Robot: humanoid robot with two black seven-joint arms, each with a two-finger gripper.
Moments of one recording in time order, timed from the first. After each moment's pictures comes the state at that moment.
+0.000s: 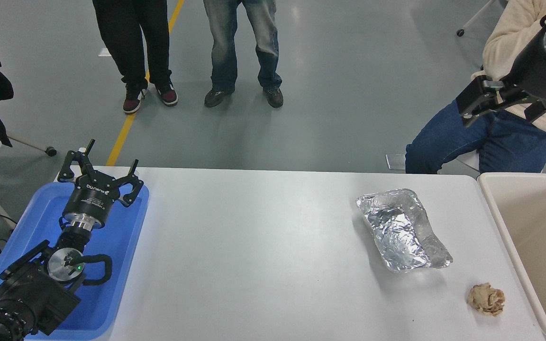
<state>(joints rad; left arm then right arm) -0.60 0.23 -0.89 -0.31 -0.13 -0.77 -0.36 2.36 -0.36 -1.44 1.25 -0.28 0.79 0.01</state>
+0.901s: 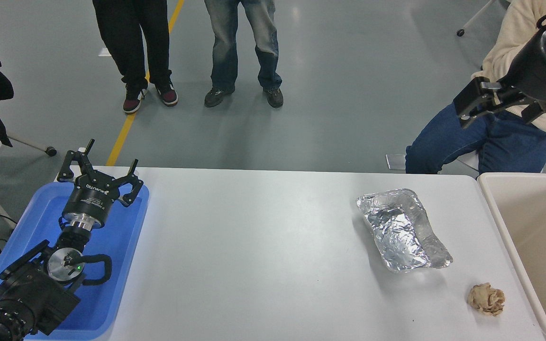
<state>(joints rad) -0.60 0.23 -0.89 -0.31 -0.13 -0.77 -0.36 2.36 -0.36 -1.43 1.25 -0.28 0.79 0.01</state>
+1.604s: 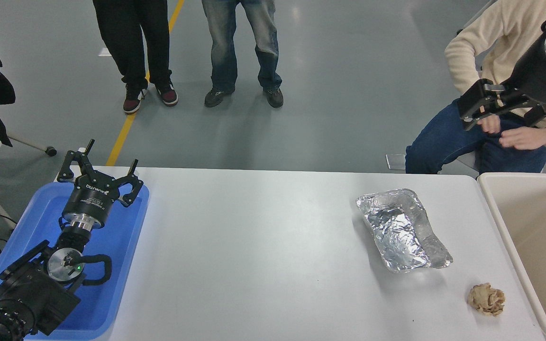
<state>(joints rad) -0.60 0.23 -0.89 -0.31 -0.13 -0.77 -0.36 2.35 -0.38 -1.43 1.25 -0.27 0.79 0.01</state>
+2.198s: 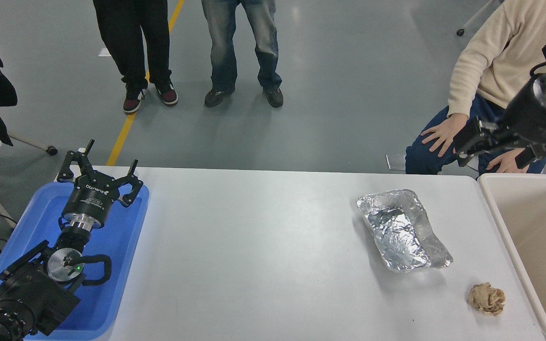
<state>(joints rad) -0.60 0.23 -0.89 -0.31 -0.13 -0.77 -0.36 2.11 -0.43 -1.39 1.25 -0.27 0.75 0.01</state>
